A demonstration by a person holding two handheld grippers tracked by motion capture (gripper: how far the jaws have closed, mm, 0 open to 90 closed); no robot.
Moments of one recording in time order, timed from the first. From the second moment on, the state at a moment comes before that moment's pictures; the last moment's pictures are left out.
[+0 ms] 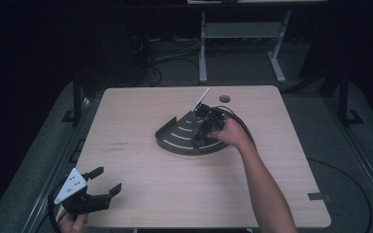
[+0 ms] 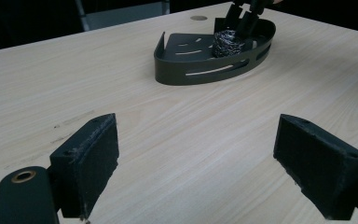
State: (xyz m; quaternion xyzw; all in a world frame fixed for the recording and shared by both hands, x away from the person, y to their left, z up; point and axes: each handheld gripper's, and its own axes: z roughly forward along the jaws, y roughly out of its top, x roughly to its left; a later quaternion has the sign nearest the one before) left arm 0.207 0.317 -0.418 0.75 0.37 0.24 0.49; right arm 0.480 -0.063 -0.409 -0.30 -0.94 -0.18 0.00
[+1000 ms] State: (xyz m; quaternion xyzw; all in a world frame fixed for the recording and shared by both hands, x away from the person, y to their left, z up) left arm 0.207 0.320 -0.418 0.75 0.37 0.24 0.49; right arm 0.464 -0.076 -0.385 -0.30 -0.94 -0.19 -0.02
